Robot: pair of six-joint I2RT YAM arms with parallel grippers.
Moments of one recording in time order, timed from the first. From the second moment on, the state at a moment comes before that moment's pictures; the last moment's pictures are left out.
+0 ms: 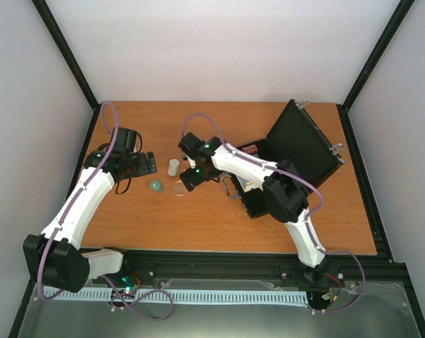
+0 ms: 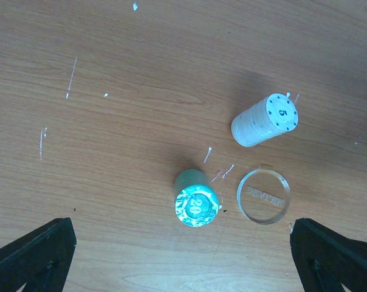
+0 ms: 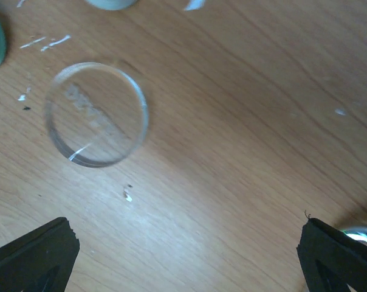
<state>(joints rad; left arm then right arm) -0.20 1.22 1.11 -0.92 -0.10 -0.44 0.85 2.15 1.84 -0.95 -0.03 0.24</state>
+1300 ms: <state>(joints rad) -0.20 1.17 1.05 -0.92 -0.14 -0.45 0.95 2.56 2.32 -1.07 -0.03 0.11</state>
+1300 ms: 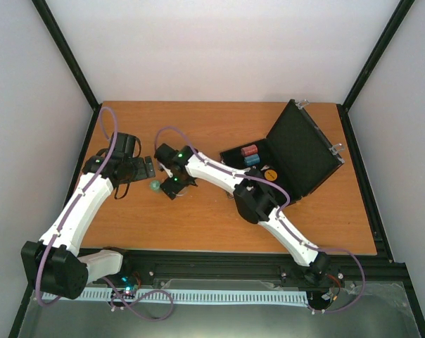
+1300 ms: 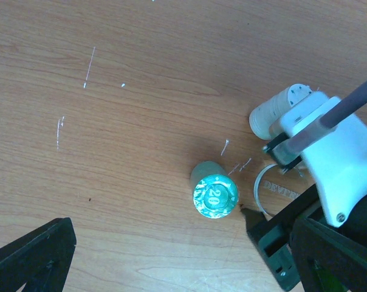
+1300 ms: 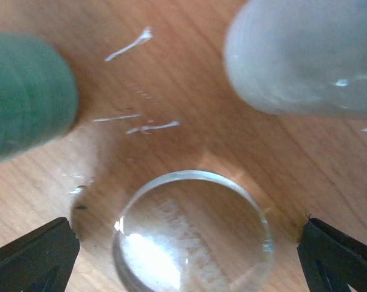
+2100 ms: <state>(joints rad) -0.20 1.17 1.04 -0.92 -0.14 -0.44 1.00 2.56 2.31 -1.08 0.03 0.09</state>
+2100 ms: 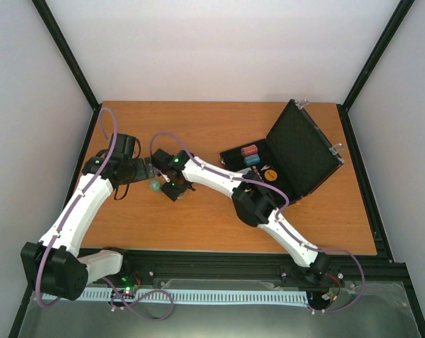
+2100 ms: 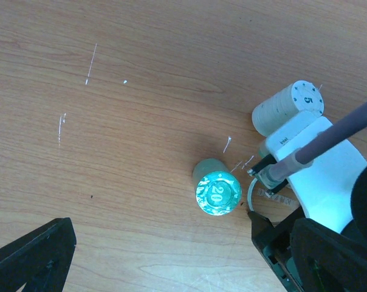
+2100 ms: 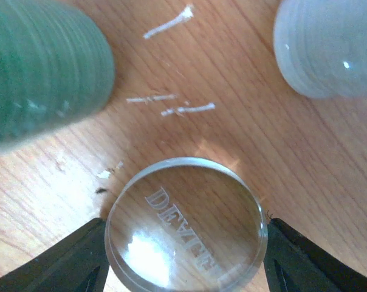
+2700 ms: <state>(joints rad) -0.20 1.17 1.04 -0.91 -0.13 -0.44 0.95 2.28 1.97 -1.14 0.15 0.12</state>
